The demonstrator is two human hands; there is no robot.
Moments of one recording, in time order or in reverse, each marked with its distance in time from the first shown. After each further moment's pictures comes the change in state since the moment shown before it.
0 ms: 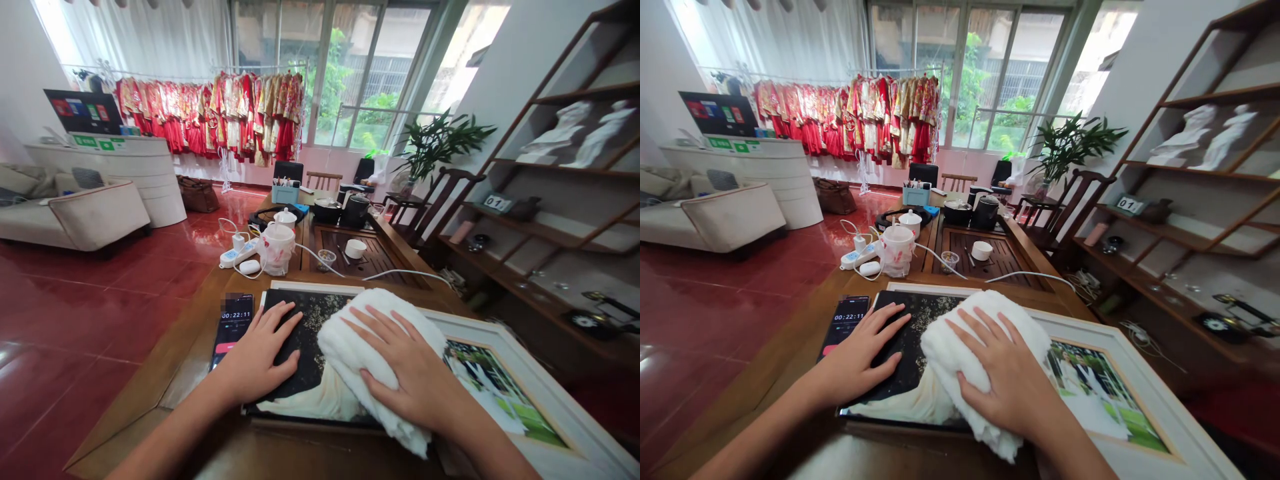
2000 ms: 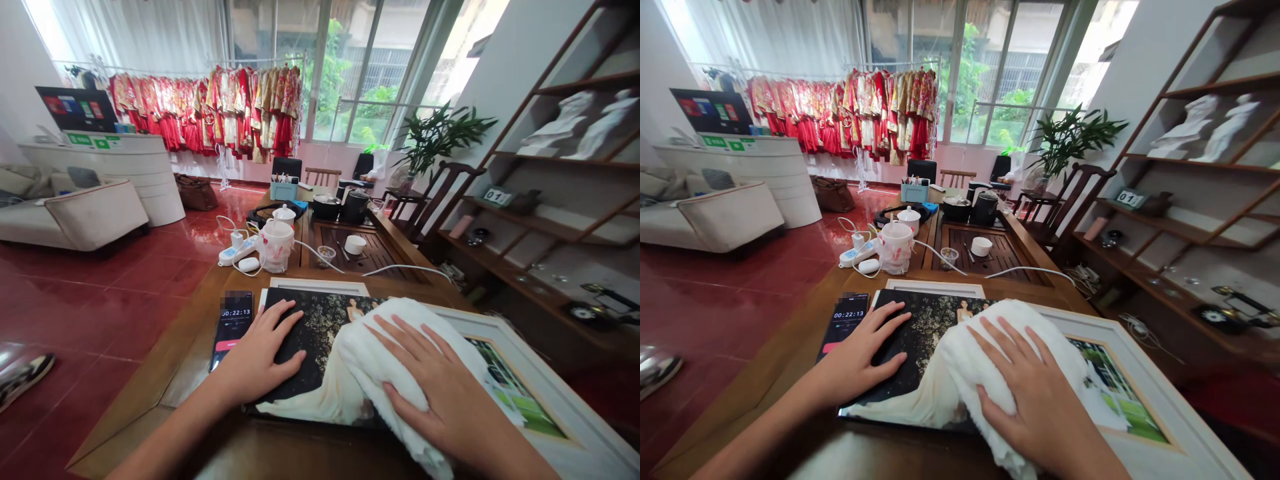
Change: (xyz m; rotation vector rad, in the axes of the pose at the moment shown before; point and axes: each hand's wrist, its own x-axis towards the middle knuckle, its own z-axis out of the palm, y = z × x) left_hand 0.002 0.004 0.001 -0.063 -0.015 -0.062; right_hand -0.038 0.003 0.007 -0.124 0.064 0.070
